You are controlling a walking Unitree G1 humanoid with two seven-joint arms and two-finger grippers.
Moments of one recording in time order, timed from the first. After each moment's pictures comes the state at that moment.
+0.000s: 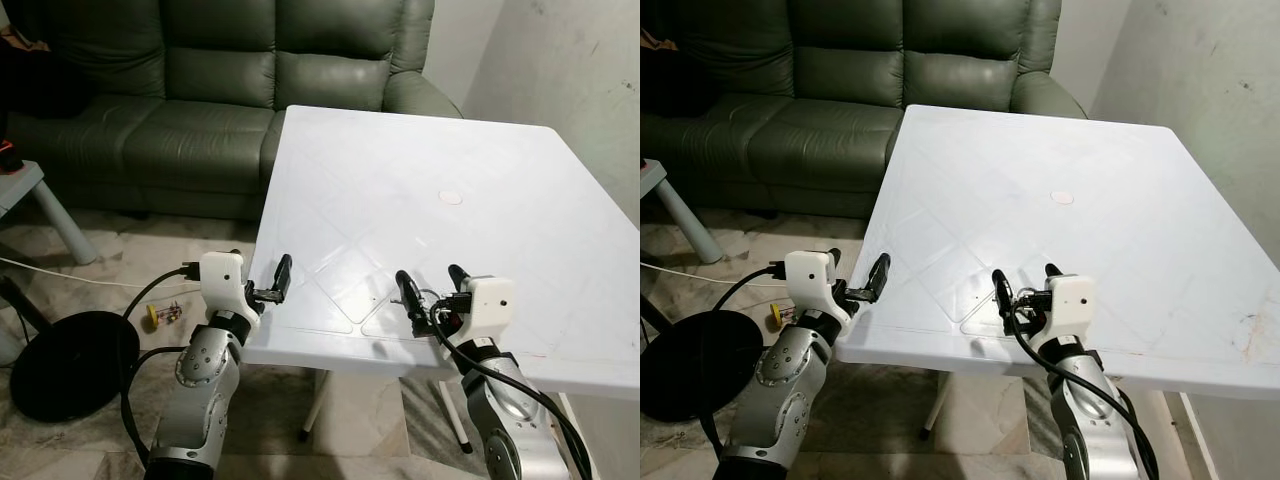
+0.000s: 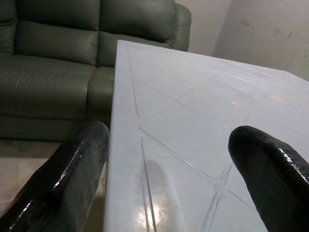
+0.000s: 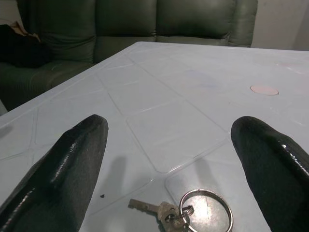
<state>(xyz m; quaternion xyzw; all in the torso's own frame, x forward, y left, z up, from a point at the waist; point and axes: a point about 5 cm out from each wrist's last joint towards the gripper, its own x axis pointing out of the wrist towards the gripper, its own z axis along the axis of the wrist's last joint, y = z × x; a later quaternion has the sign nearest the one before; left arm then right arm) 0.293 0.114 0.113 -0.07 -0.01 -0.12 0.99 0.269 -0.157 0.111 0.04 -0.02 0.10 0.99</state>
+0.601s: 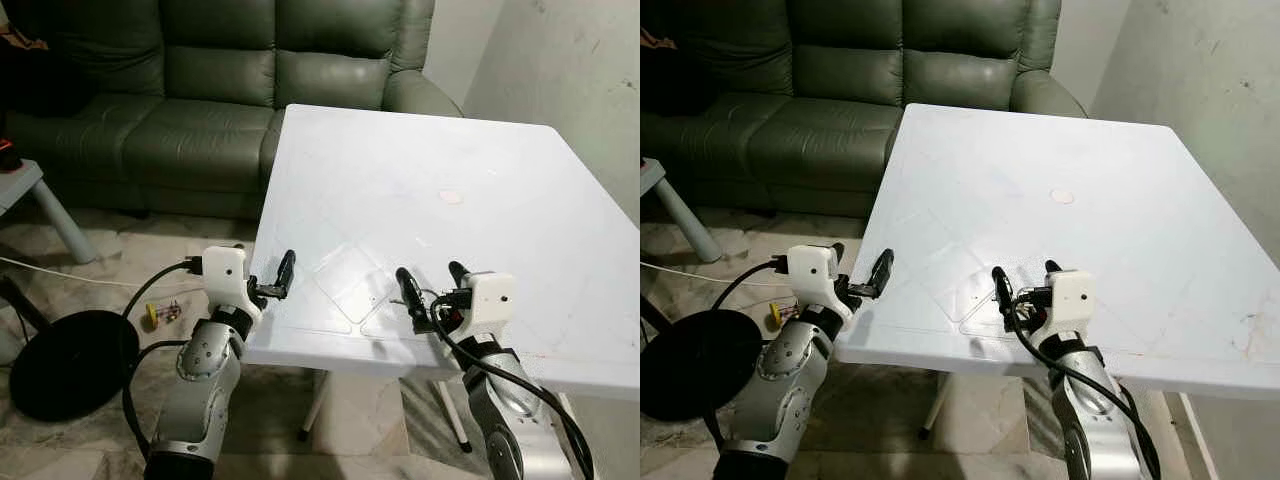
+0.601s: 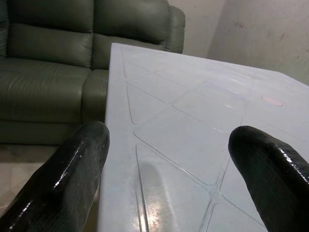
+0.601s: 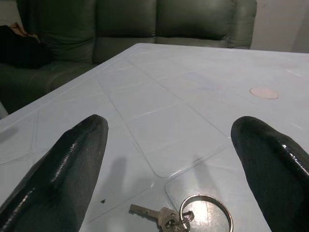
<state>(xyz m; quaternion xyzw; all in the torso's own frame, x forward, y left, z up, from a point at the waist) 0.296 0.113 0.116 -0.07 -0.01 -0.13 0.99 0.270 -0.157 0.115 0.04 -0.02 0.10 0.99</state>
